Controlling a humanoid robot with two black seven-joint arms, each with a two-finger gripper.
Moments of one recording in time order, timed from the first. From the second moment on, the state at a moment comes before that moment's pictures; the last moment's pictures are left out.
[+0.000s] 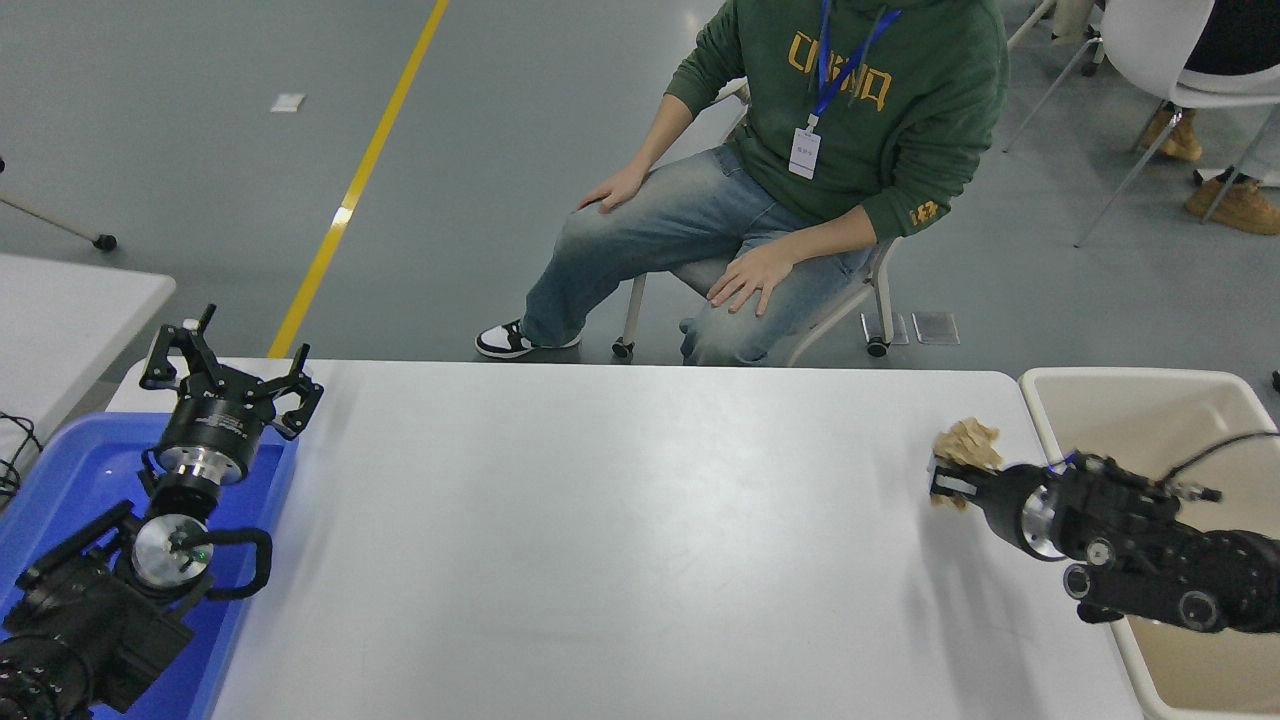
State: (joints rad) left arm -0.55 0.37 -0.86 -0.44 -0.20 -0.59 -0.43; right arm 1.02 -0.69 -0.34 1.18 -0.95 -0.33 -0.03
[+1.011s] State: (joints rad) left arm -0.55 0.37 -0.86 -0.44 -0.20 -0.59 -0.43; right arm 1.23 -1.29 -0.20 1.49 -0.97 -0.02 0.00
